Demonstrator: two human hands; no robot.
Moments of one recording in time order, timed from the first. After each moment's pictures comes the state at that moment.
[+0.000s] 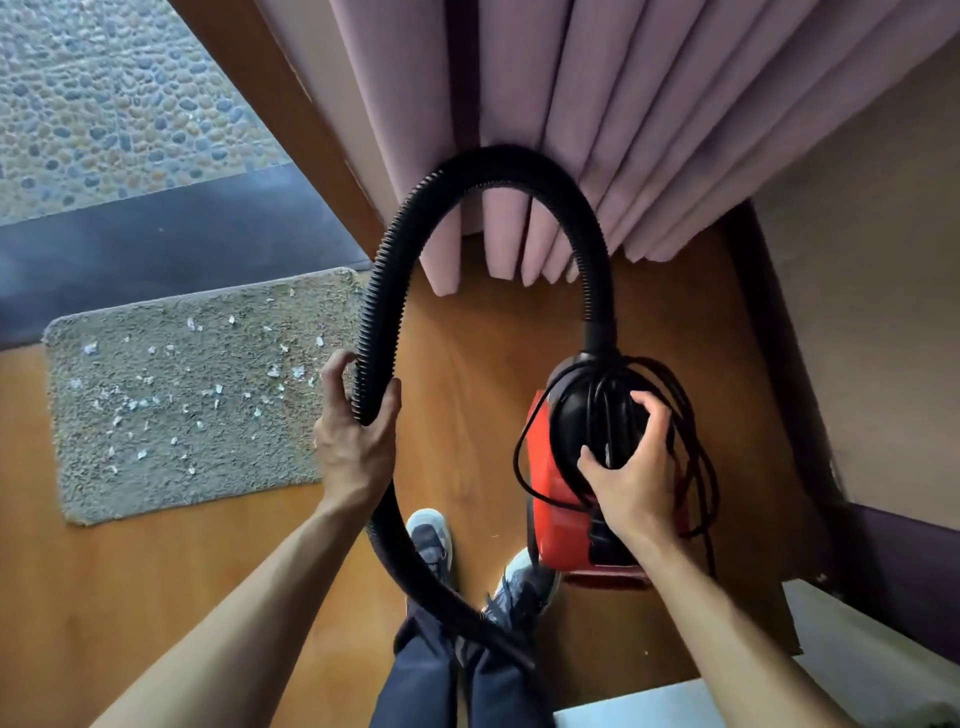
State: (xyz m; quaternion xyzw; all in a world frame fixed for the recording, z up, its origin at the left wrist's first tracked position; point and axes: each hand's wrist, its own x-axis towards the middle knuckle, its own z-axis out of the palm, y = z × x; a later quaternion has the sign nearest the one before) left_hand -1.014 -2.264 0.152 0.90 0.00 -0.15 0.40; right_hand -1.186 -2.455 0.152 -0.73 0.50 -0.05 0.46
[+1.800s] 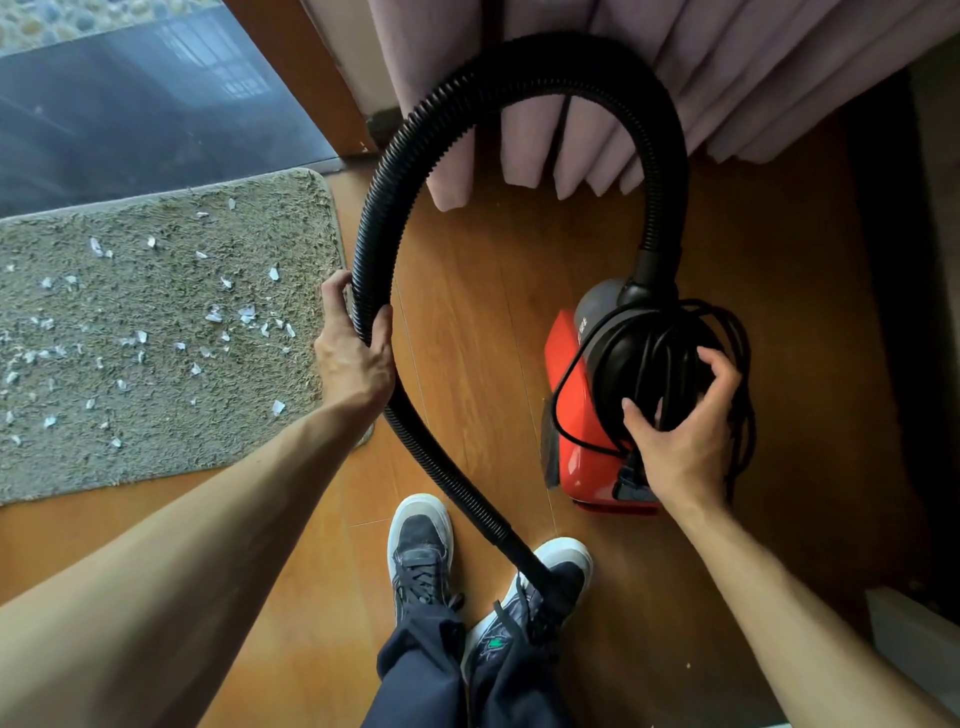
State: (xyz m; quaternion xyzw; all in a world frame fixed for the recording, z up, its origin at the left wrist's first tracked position) left_hand -0.963 -2.279 -0.034 0.91 0.04 -0.22 0.34; right_hand -1.186 -2.469 -0.035 -0.75 0.50 -0.07 0.43
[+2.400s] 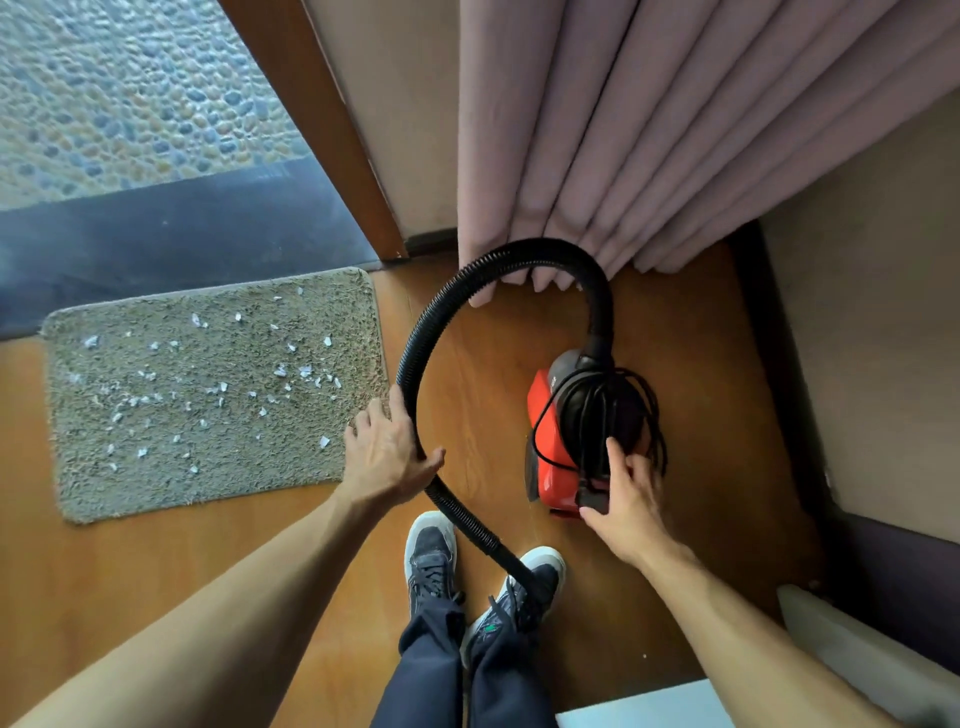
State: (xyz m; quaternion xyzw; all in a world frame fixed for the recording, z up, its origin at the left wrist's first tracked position) left_hand -0.991 -2.239 0.120 0.91 -0.20 -0.36 0.01; right_hand -1.198 -2.442 0.117 -0.80 0.43 0.31 0.28
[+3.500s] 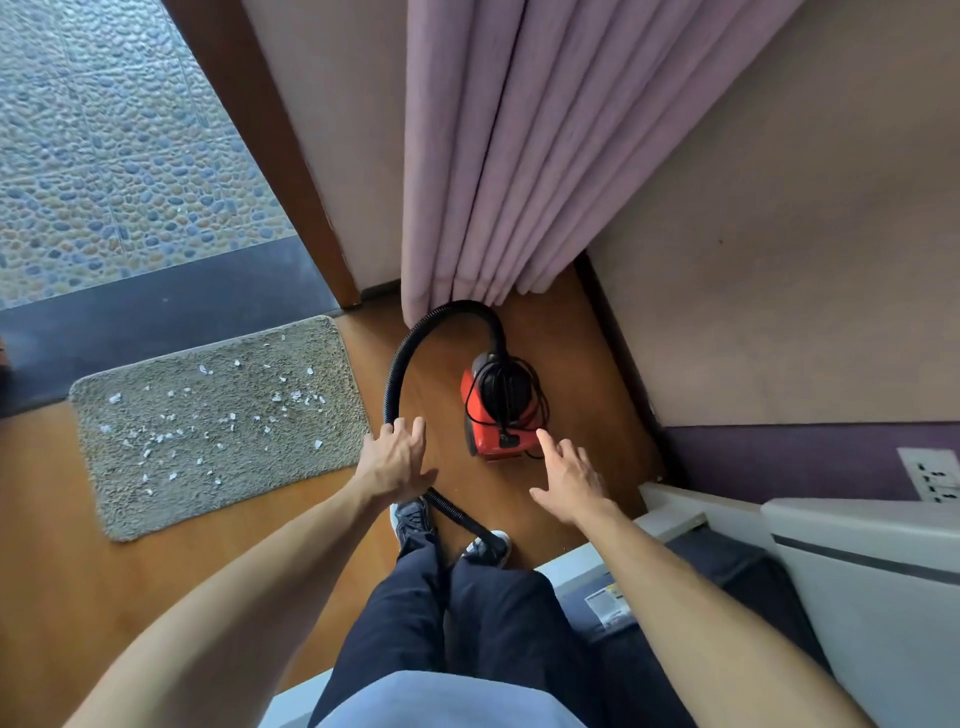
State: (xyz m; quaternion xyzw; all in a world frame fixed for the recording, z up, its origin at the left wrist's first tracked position) left_hand -1.047 -2.217 0.398 0.82 -0.44 -0.37 -0.07; right_hand -1.241 -2.377 0.418 -0.82 0.39 0.36 0.20
